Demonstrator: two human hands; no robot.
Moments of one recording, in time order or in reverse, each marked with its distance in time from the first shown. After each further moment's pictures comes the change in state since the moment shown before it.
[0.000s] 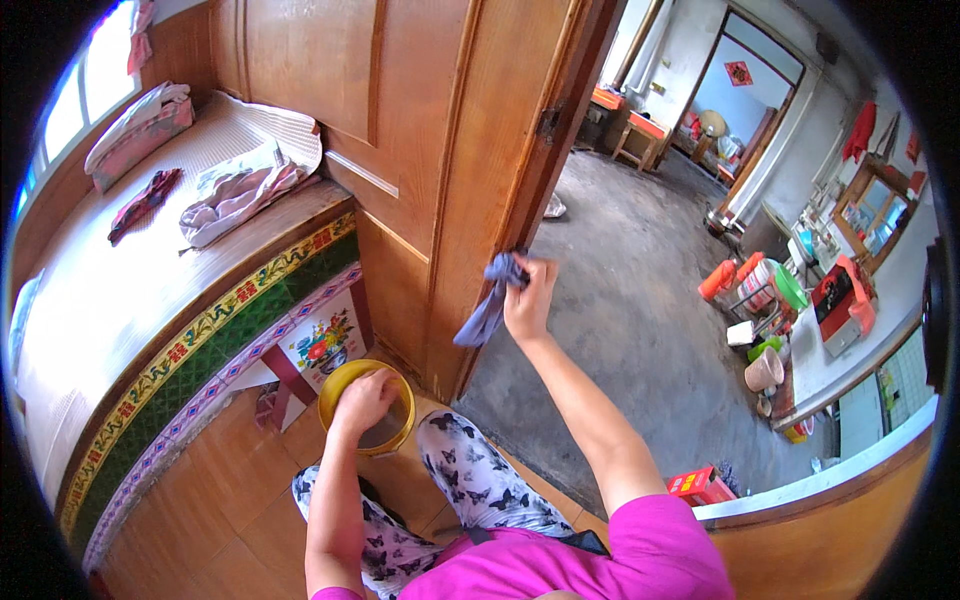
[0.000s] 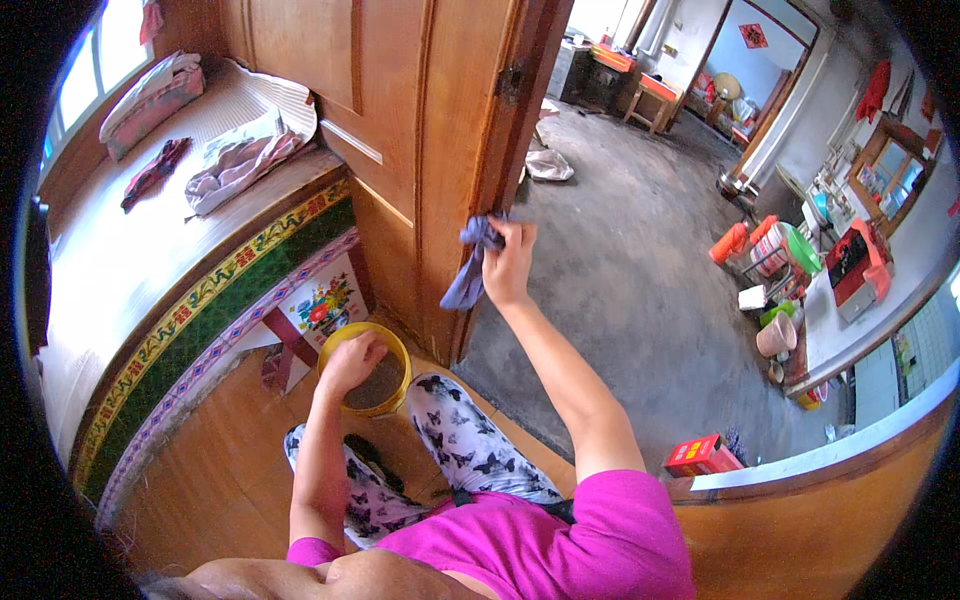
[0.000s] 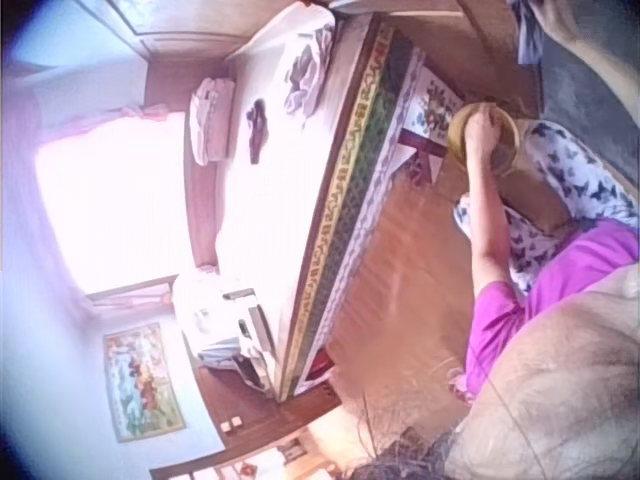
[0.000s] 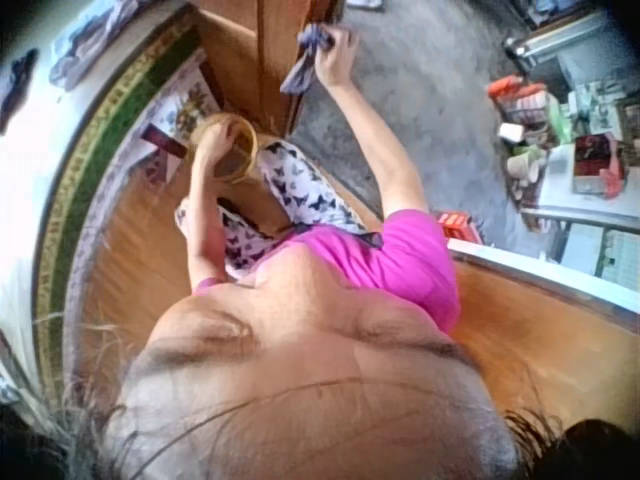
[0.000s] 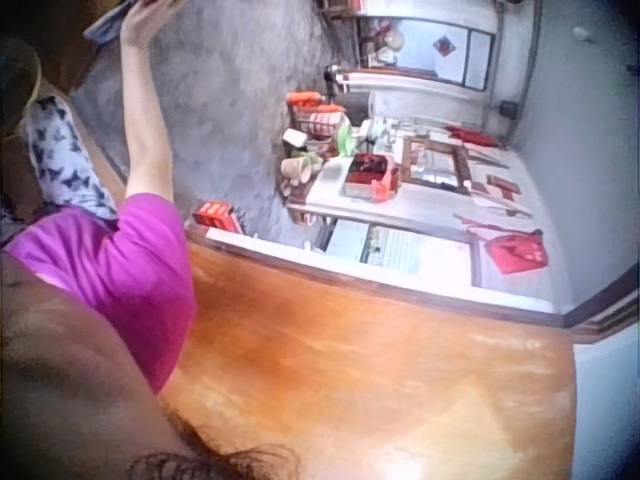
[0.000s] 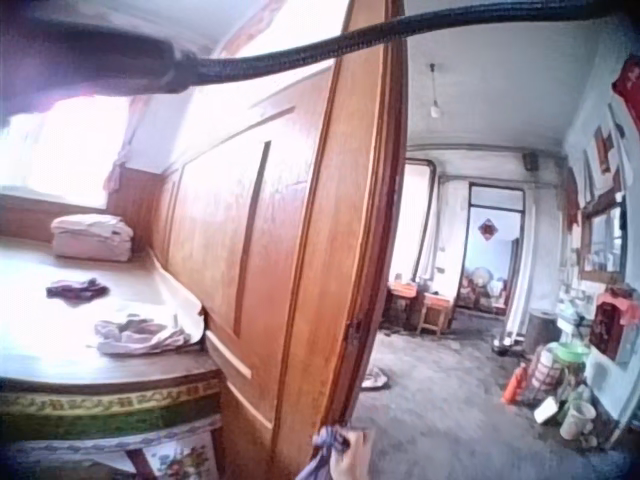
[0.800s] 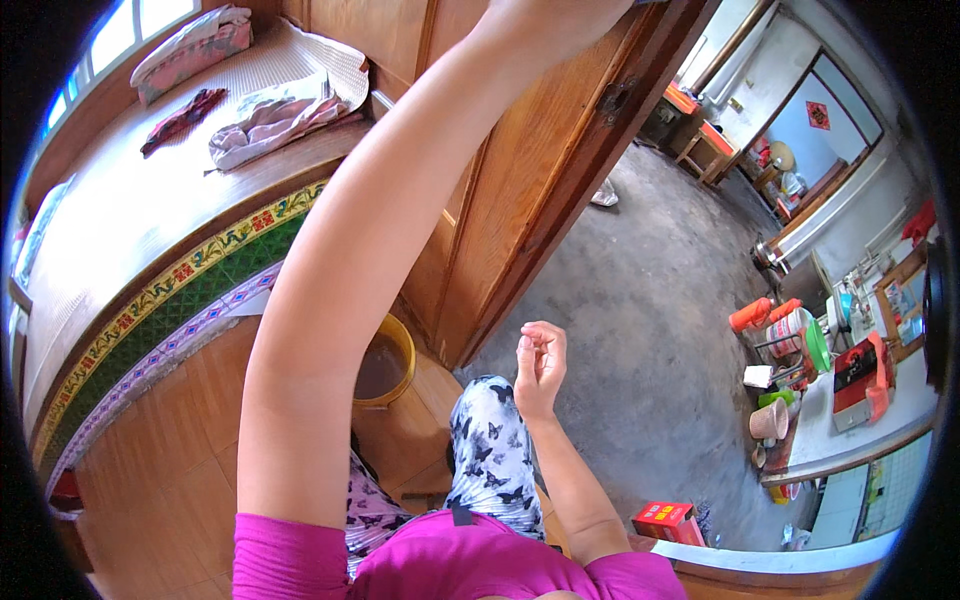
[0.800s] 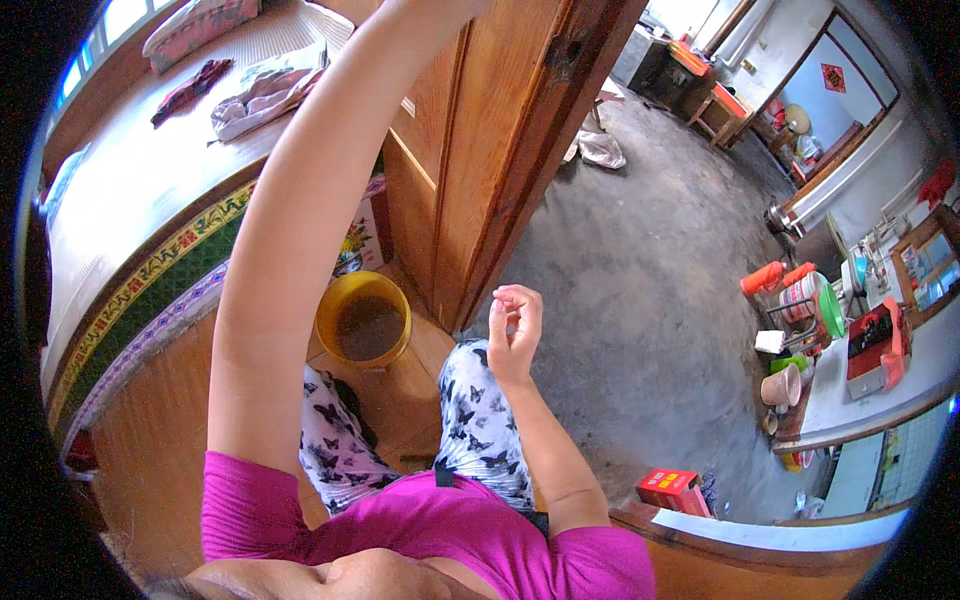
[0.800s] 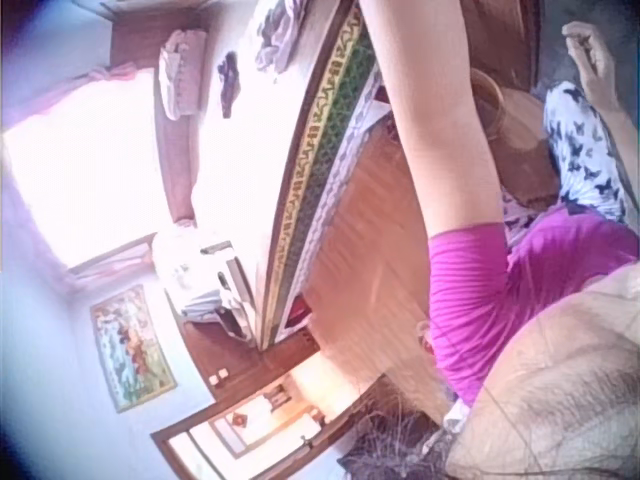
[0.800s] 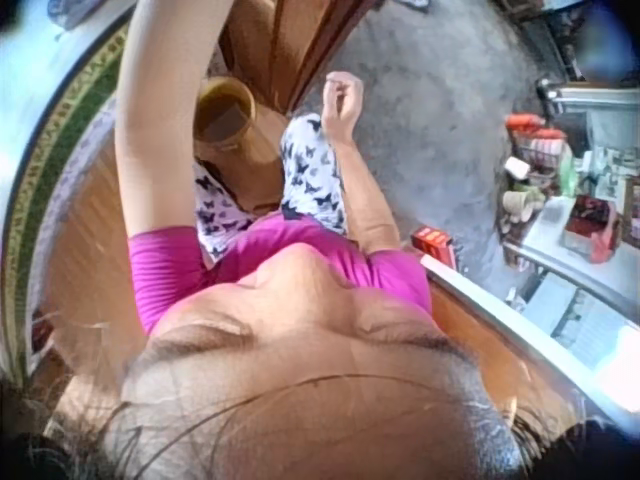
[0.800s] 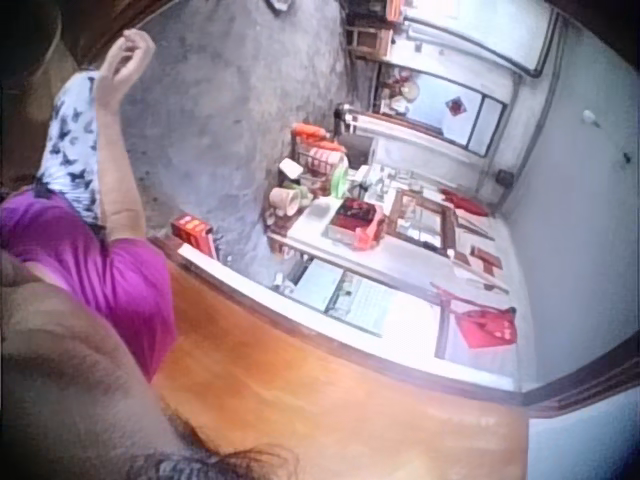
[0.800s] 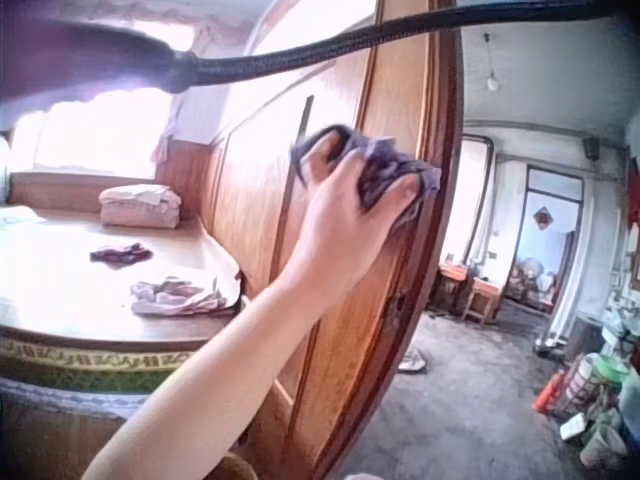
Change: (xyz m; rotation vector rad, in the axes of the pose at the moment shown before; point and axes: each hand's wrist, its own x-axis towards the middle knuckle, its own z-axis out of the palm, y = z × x) left_hand 0.243 0.292 -0.255 -0.194 1.243 0.881; right_hand -0.092 -0.064 -0.042 0.582 -0.200 0.599
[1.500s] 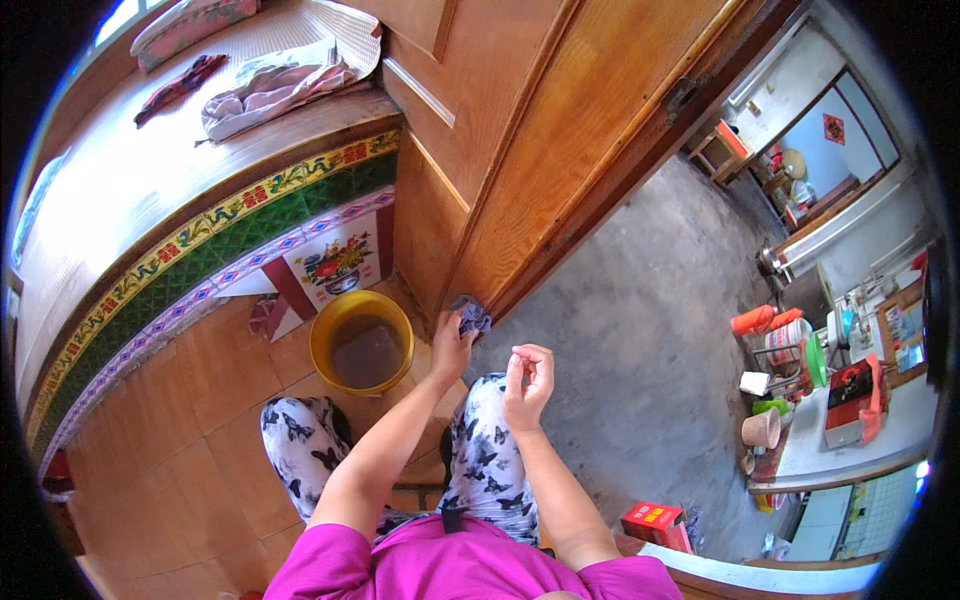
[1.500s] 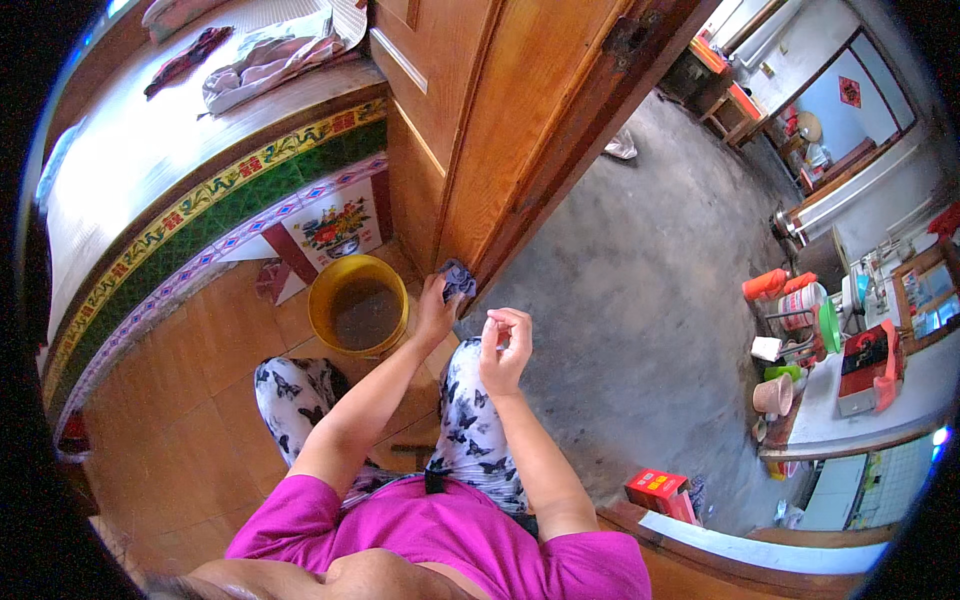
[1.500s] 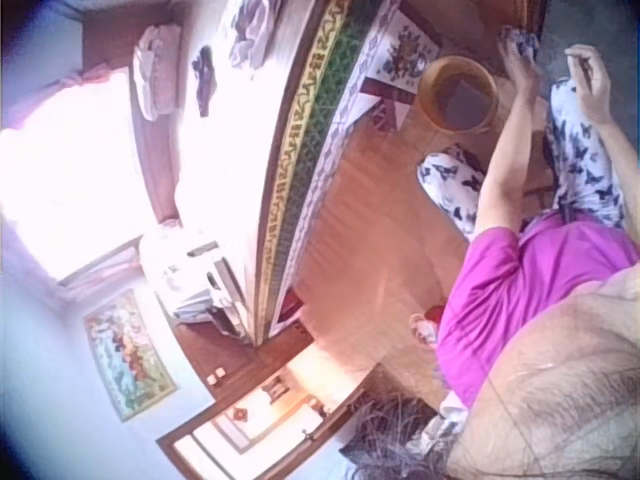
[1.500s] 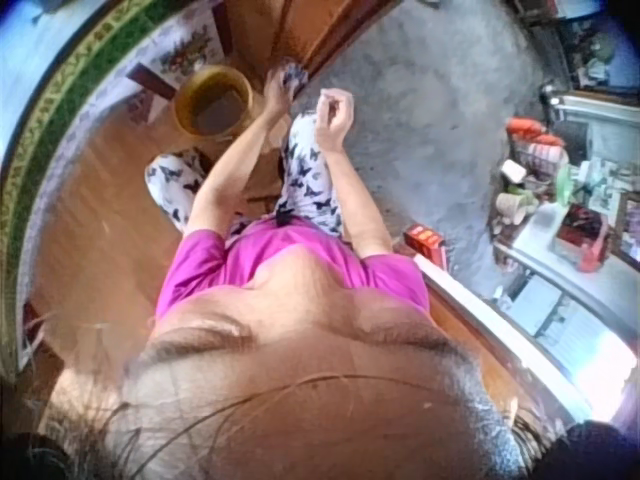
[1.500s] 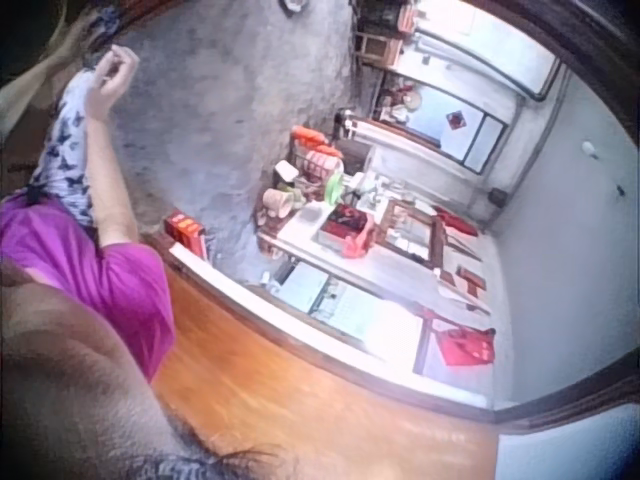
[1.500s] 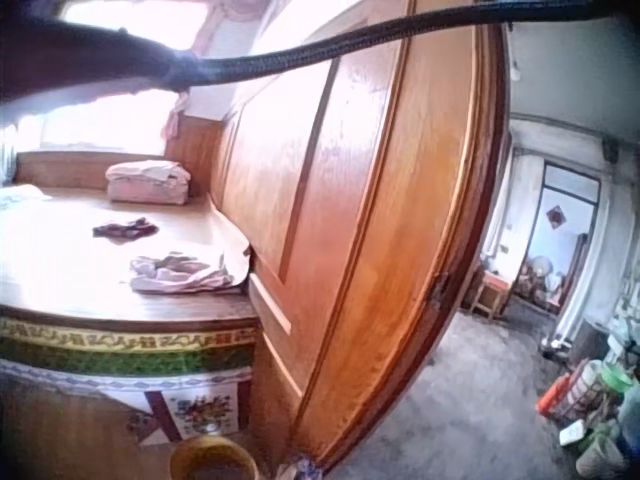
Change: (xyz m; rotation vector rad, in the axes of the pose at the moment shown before) left_hand -0.509 0.056 -0.128 0.044 -0.510 -1.339; right_hand -0.036 0.048 0.017 -0.165 0.000 -0.012
